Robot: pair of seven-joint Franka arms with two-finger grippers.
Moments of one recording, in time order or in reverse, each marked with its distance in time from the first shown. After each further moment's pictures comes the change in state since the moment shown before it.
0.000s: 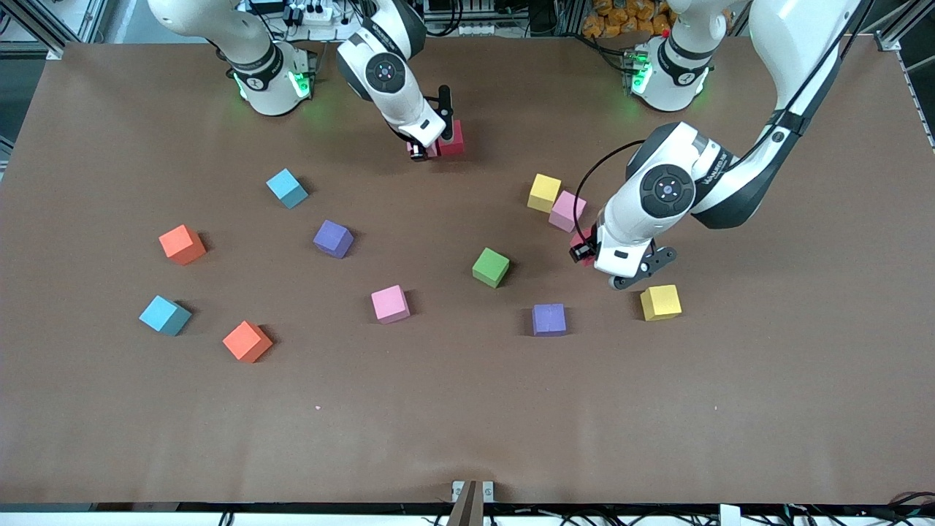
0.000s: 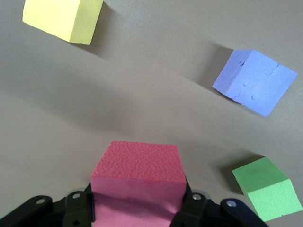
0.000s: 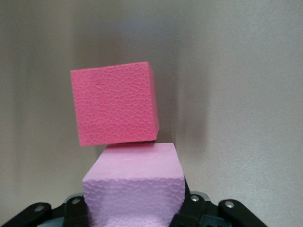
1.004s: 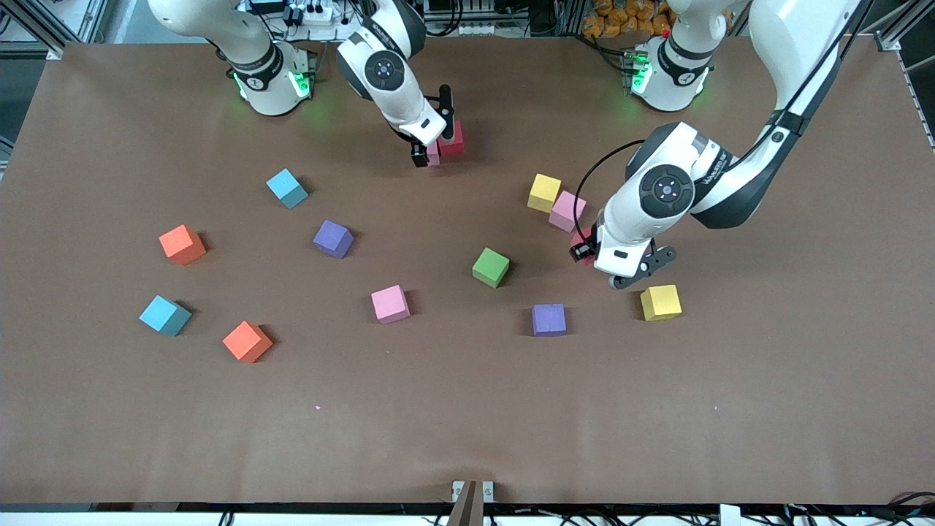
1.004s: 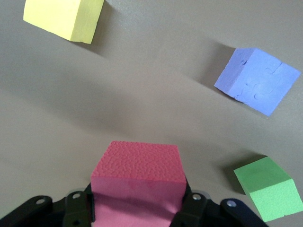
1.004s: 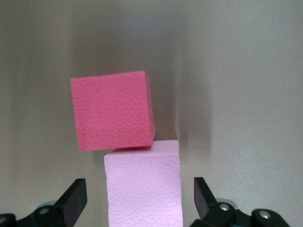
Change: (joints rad) left arm 0.000 0.000 -0.002 -0.002 0.000 -0.003 0.000; right arm 0.001 -0.023 0.001 0.003 0.001 -0.002 -0.001
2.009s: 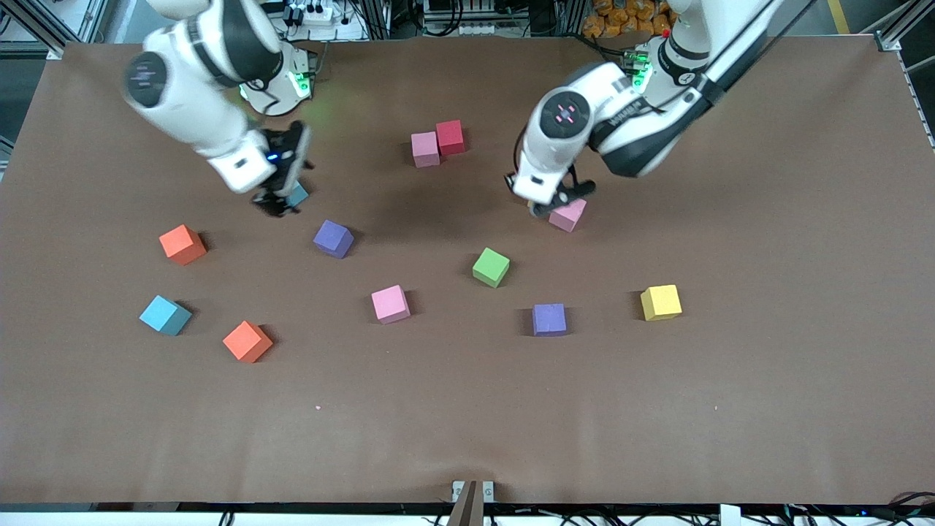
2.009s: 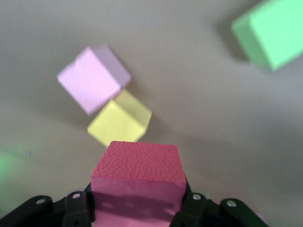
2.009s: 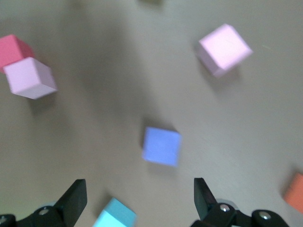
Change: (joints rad) left arm -0.018 -0.005 -0.328 -0.171 -0.016 -0.001 -0.249; right arm -0.761 -0.353 -0.027 0.118 -0.098 -0.417 -0.246
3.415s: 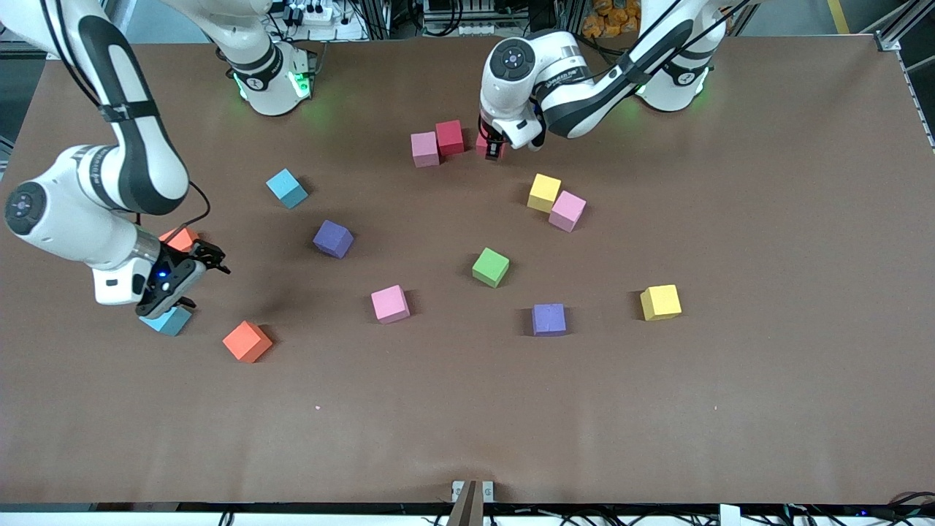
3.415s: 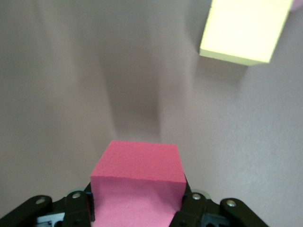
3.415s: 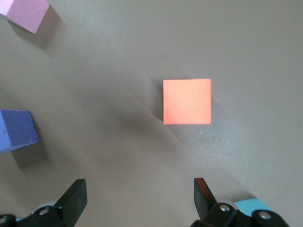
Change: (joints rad) left arm -0.202 0.006 0.039 -0.148 0.000 0.270 -1.286; right arm -0.287 0.464 0.016 0.315 -0.143 0.179 0.225
